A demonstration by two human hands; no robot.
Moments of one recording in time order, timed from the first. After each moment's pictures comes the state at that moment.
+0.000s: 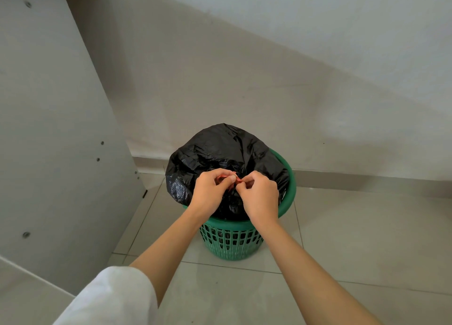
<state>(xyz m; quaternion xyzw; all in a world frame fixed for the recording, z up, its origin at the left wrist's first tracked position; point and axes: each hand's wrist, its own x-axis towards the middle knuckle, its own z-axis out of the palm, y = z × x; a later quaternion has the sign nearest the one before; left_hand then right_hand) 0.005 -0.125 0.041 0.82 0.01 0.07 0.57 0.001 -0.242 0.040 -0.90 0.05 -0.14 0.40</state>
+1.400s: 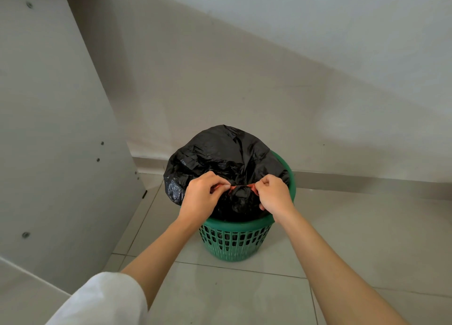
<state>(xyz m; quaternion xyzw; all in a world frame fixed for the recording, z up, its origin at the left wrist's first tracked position) -0.003 -0.109 0.033 0.89 -0.11 0.22 0.39 0.017 -0.275 0.045 -0.86 0.10 0.04 0.51</state>
